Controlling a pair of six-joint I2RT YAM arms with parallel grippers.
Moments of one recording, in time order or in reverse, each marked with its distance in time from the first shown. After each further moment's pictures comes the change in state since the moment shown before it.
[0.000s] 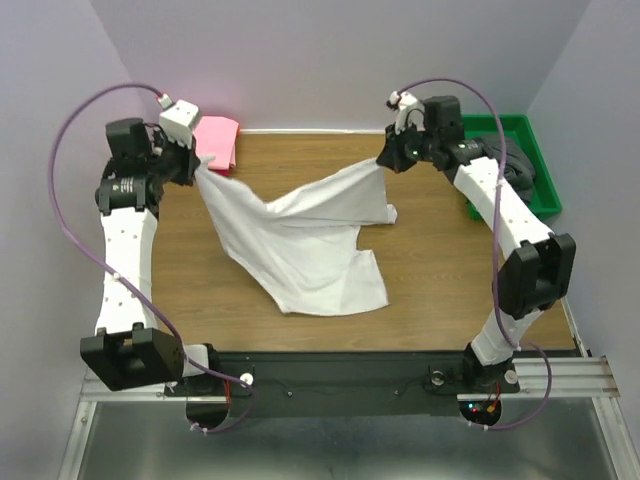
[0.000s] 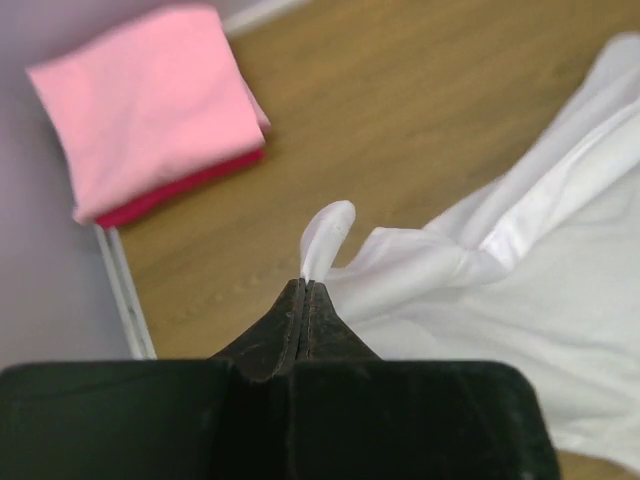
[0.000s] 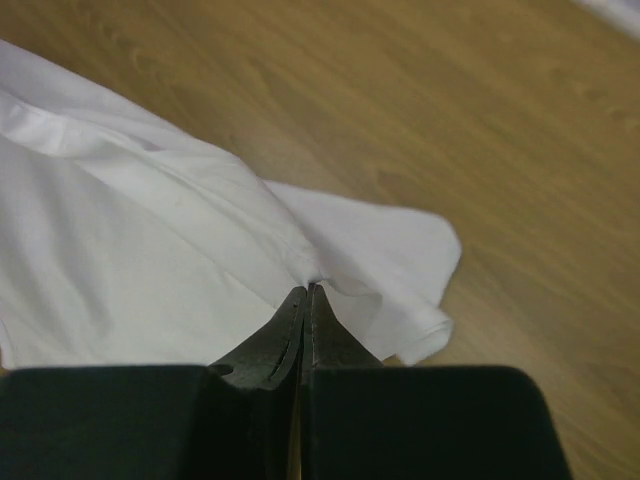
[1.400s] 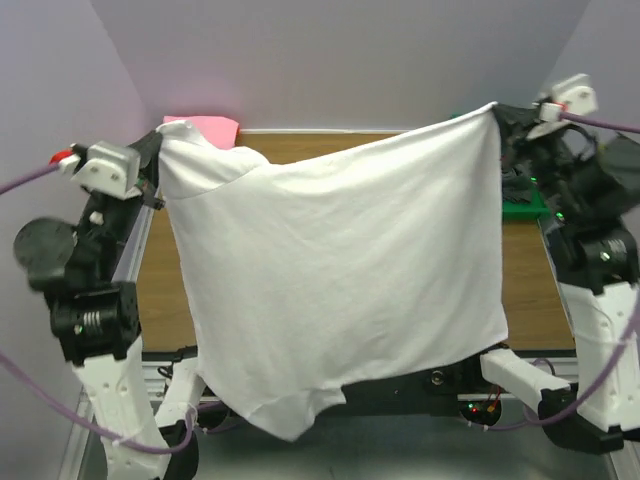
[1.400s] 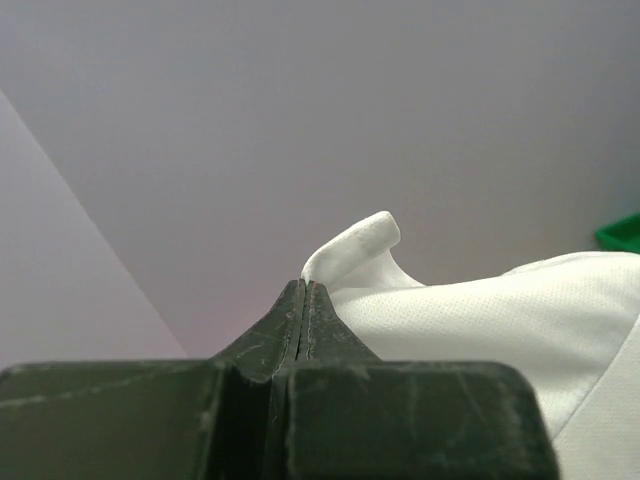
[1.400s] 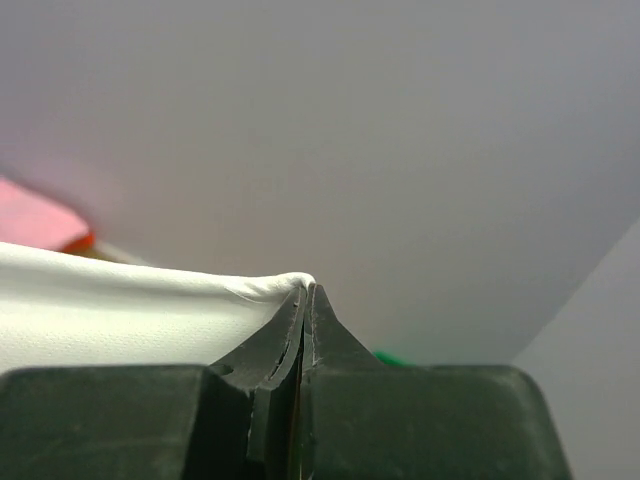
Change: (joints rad) left arm 0.038 -0.466 0.211 0.324 0.047 -0.245; right arm -0.143 -0.787 0.038 0.182 0.360 -0.156
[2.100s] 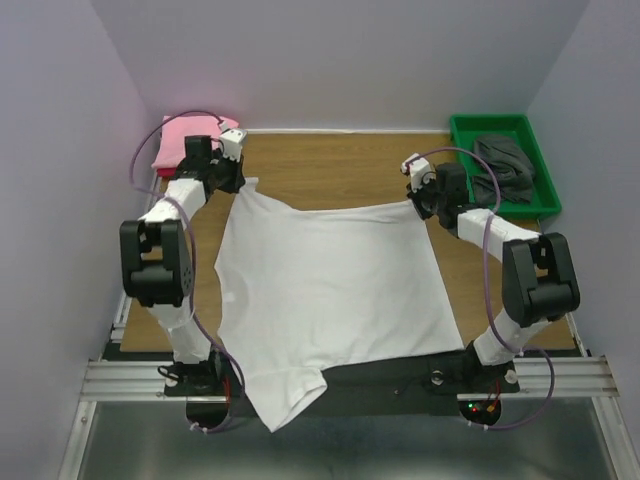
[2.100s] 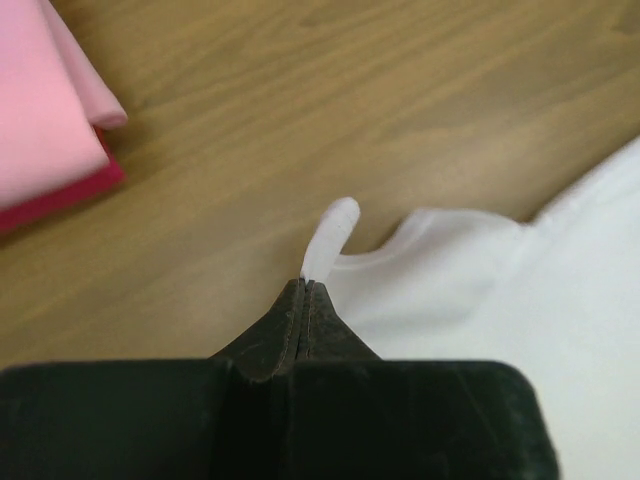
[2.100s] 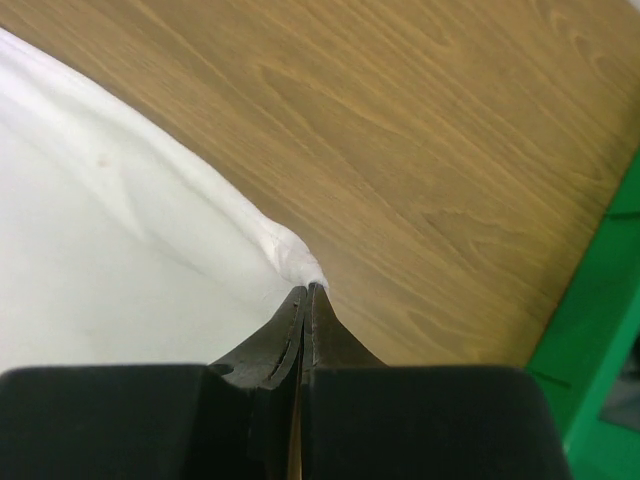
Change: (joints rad) left arm -0.157 0.880 -0.392 0.158 -0.057 0.119; right arm -0.002 0.601 -0.725 0.401 -0.068 -0.174
